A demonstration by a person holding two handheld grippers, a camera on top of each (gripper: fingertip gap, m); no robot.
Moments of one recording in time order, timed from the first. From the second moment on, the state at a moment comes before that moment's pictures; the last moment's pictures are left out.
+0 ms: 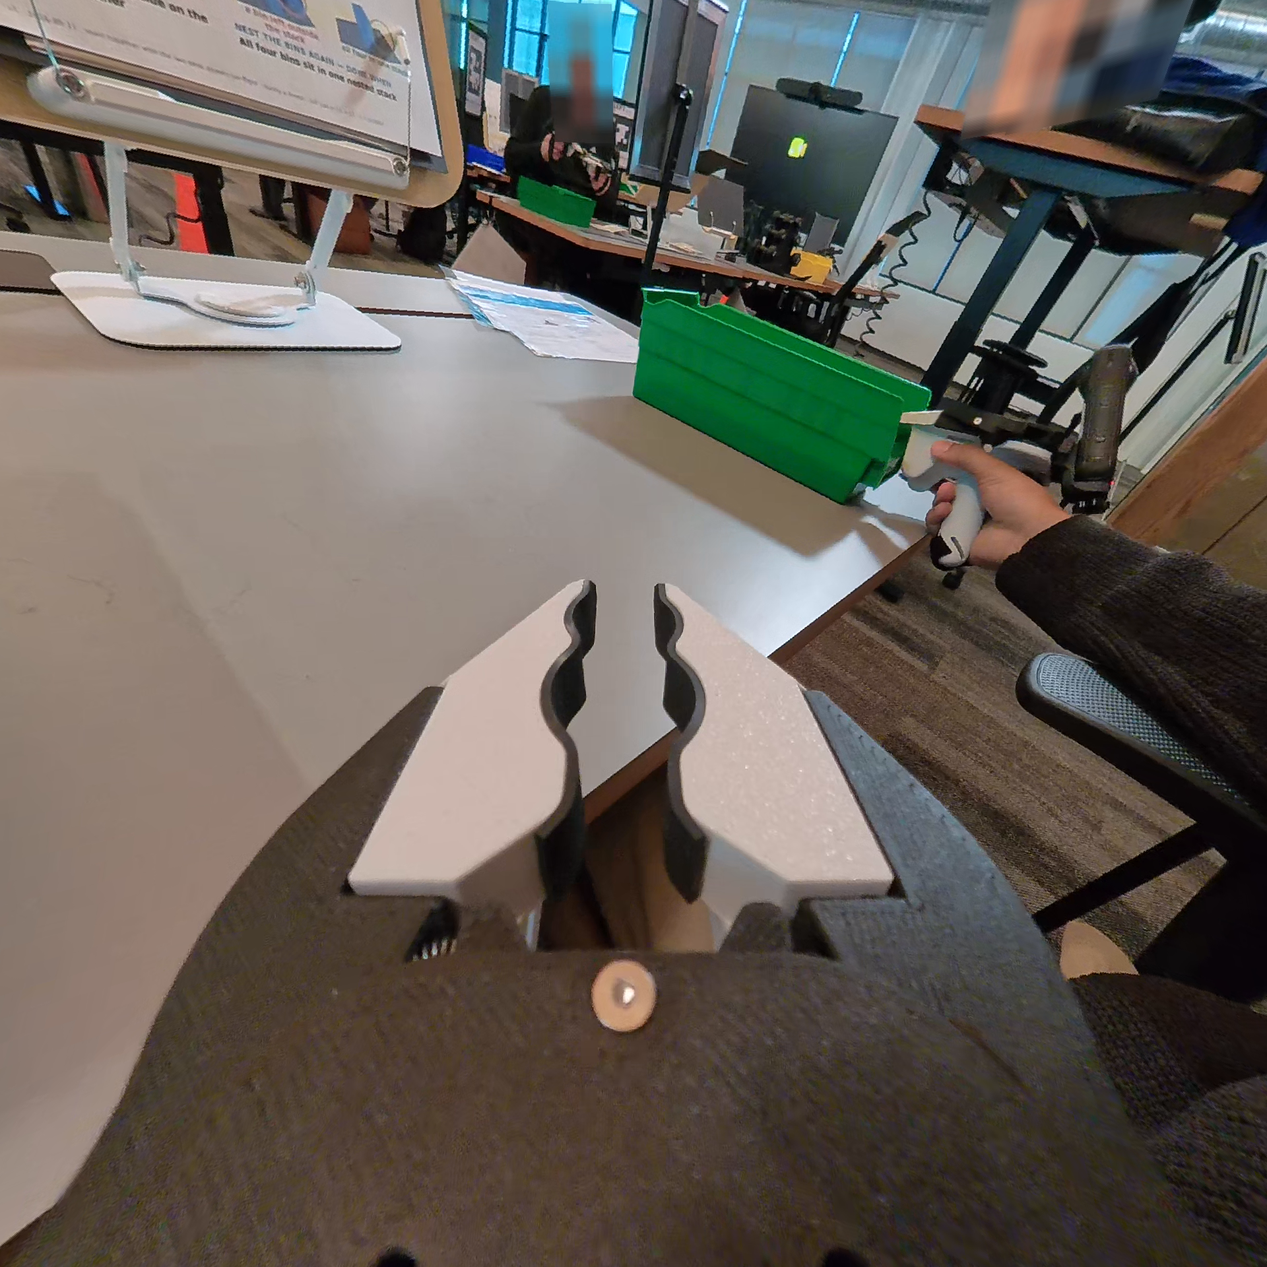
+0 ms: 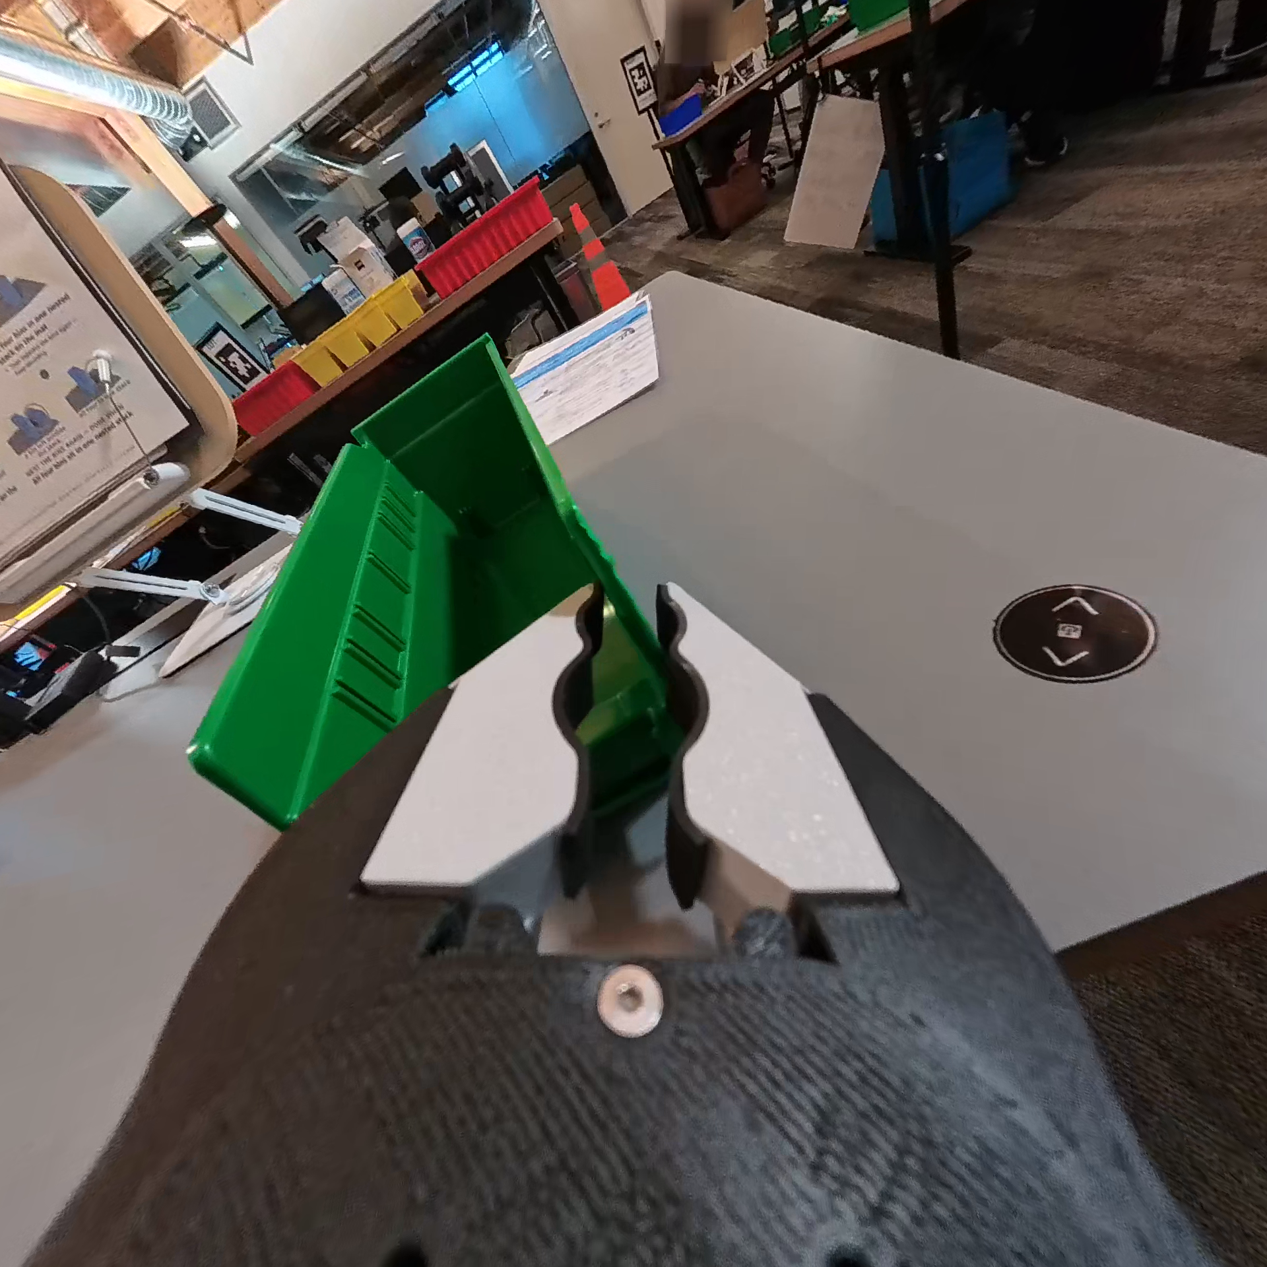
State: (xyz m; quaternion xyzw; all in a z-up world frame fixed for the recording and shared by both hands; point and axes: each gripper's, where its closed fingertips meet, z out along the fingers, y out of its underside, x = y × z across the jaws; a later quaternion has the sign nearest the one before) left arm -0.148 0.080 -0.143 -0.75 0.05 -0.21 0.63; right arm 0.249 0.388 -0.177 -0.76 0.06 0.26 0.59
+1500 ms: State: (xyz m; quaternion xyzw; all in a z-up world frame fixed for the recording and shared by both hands) left arm -0.165 0.087 -0.139 -0.74 0.04 -0.20 0.64; right arm 0.039 0.272 -0.026 -0.57 -0.12 0.44 0.69
